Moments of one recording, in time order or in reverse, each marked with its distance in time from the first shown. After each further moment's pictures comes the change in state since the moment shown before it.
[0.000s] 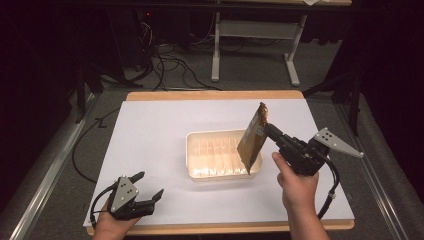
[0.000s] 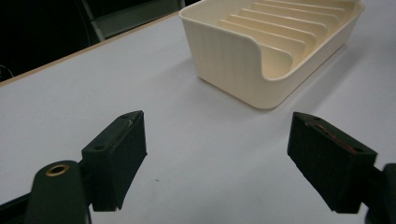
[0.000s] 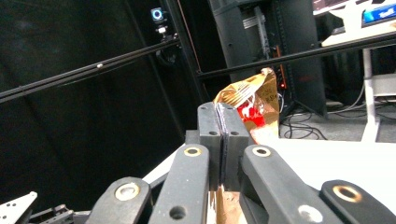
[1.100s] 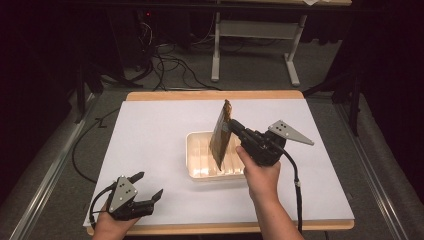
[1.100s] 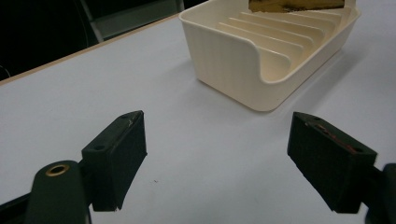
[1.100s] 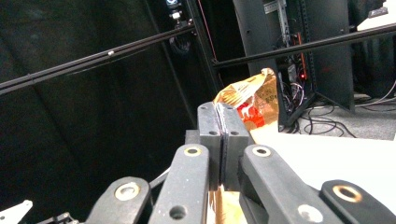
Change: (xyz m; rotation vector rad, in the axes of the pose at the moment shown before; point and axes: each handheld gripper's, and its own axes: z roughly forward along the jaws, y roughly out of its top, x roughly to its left) left arm 0.001 0.000 -0.002 -0.009 -0.008 -0.013; right arm 0.031 -0.021 0.071 0.039 0.046 0.003
